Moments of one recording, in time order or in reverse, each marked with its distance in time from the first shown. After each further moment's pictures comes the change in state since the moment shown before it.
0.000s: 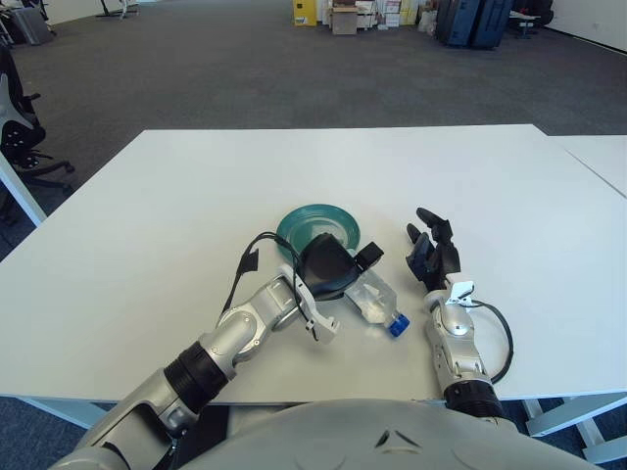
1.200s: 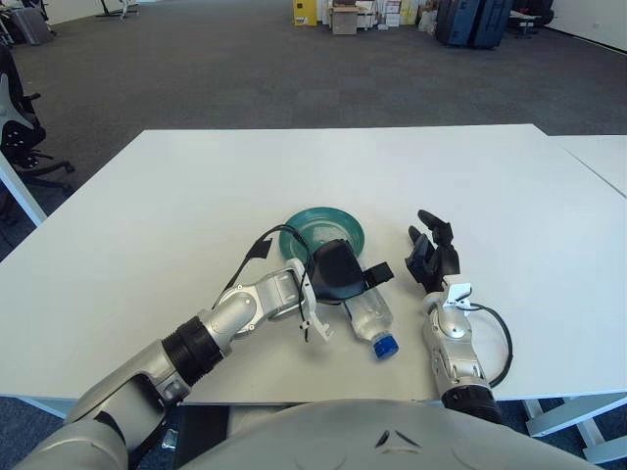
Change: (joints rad) left arm -0.136 0.093 -0.087 0.045 0.021 -0.199 -0.023; right arm 0.029 0.026 0.013 -0.058 -0.019 0.030 -0.051
